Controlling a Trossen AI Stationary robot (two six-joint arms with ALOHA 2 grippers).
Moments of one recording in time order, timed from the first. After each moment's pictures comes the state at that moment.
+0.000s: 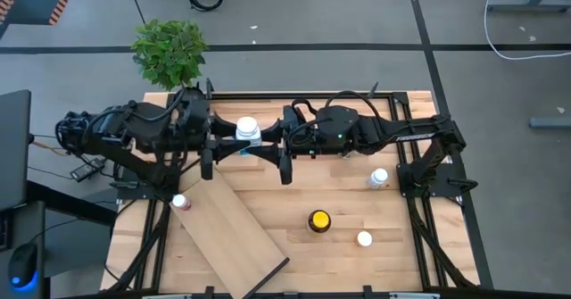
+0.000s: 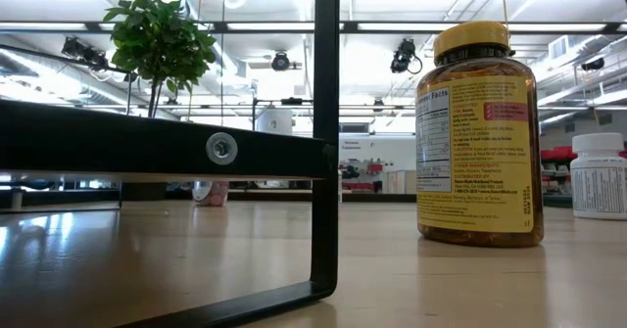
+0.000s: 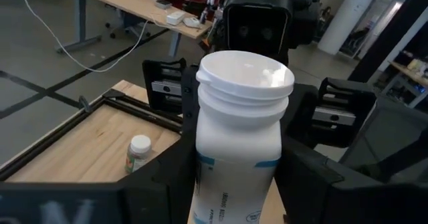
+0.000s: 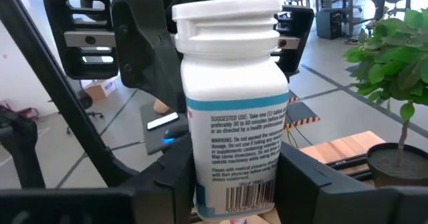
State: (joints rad) left arm -0.28 1.22 1.71 -0.67 -0.42 -0.43; right arm 0.16 1.72 1.89 -0.21 0.18 0.29
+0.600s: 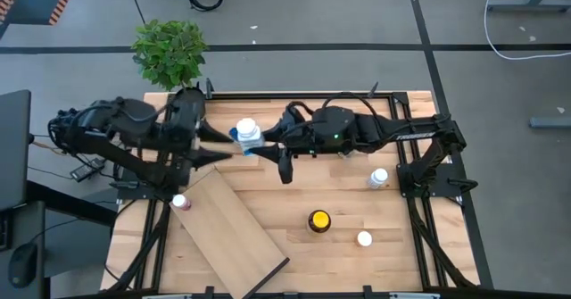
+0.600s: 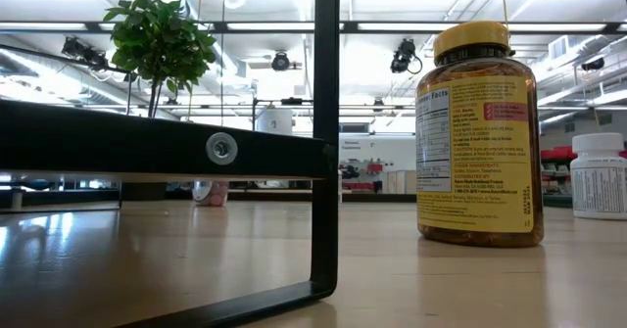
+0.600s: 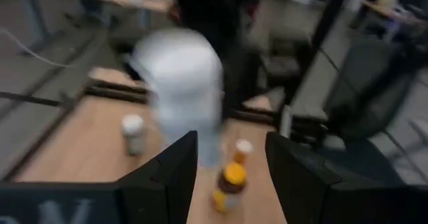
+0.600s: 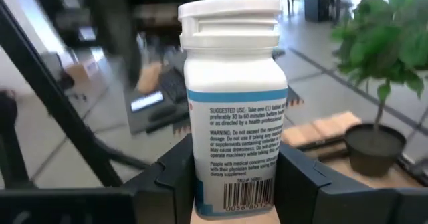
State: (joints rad) left arm -0.28 1.15 1.71 -0.81 -0.26 -0.27; right arm 0.15 1.72 1.89 -0.34 0.19 0.28
